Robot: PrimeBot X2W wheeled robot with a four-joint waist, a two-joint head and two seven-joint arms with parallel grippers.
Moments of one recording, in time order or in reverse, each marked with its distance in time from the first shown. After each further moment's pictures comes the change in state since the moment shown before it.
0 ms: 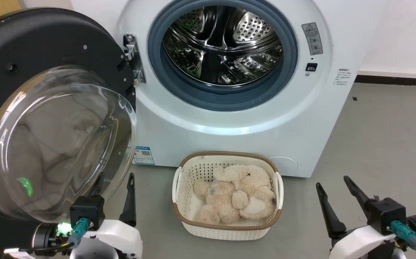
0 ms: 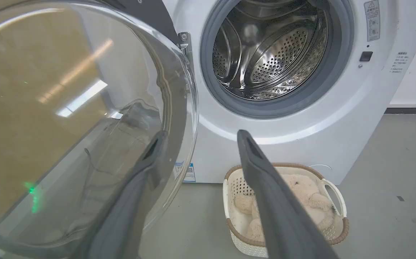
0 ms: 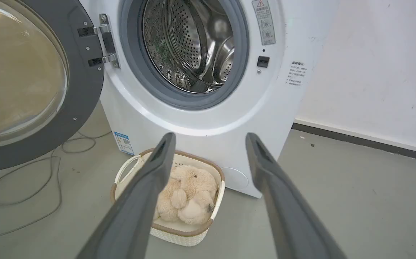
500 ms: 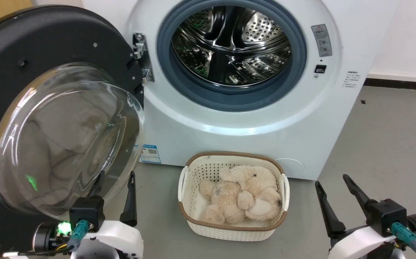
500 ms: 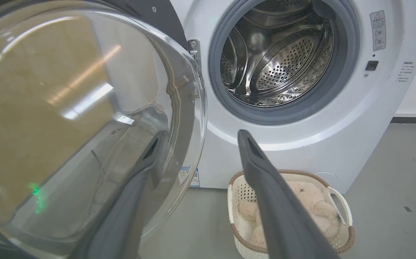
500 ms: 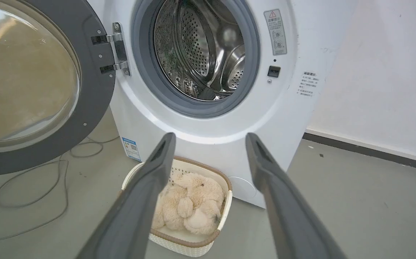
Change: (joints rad) left arm 0.000 0.000 -0.007 0.000 -0.007 0.004 -0.029; right arm 0.000 0.000 0.006 0.000 0.002 0.000 -0.030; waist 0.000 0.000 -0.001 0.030
